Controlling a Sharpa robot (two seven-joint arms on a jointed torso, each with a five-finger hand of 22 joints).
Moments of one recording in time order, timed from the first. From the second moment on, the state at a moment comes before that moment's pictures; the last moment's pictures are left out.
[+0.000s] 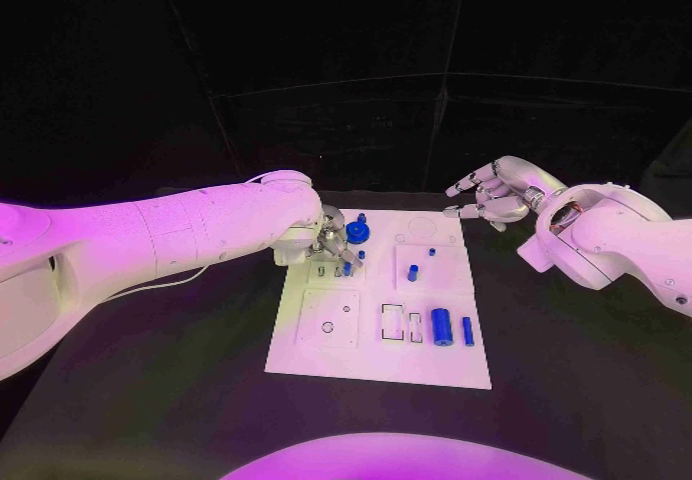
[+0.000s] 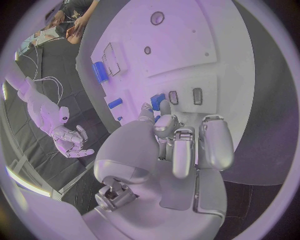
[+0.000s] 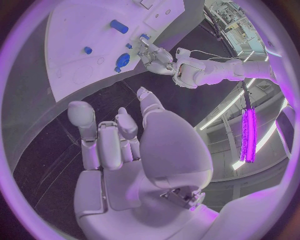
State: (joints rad) left arm 1.33 -0.50 -0.19 1.16 -0.94 0.24 -0.52; left_hand 1.23 0.13 -0.21 0.16 0.05 0.90 0.04 0.71 0.55 1.31 -0.03 1.19 1.03 1.47 -0.09 1.57 1.31 0.08 1.44 0.02 1.35 1.18; right arm 1.29 -0.86 -0.07 1.52 -0.99 -0.34 -0.08; right_hand 1.33 -0.06 -0.03 0.07 0.37 0.91 0.15 0.10 0.07 1.31 0.07 1.13 1.17 1.47 -0.01 1.37 1.23 0.13 1.23 0.09 1.18 0.77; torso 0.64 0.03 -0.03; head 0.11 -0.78
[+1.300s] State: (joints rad) left arm 1.33 -0.51 -0.19 1.17 -0.94 0.25 -0.52; left_hand 1.18 0.08 -0.23 0.18 0.05 0.89 0.04 0.71 0.56 1.31 -0.03 1.20 1.04 1.47 -0.09 1.57 1.31 0.08 1.44 0.02 1.35 1.19; right arm 1.29 -0.85 -0.07 1.51 -0.99 -0.33 -0.08; right_hand 1.33 -0.06 -0.04 0.07 0.38 0.91 0.15 0.10 0.07 1.31 0.07 1.13 1.17 1.47 -0.01 1.37 1.23 0.13 1.23 0.09 1.18 0.77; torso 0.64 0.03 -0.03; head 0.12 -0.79
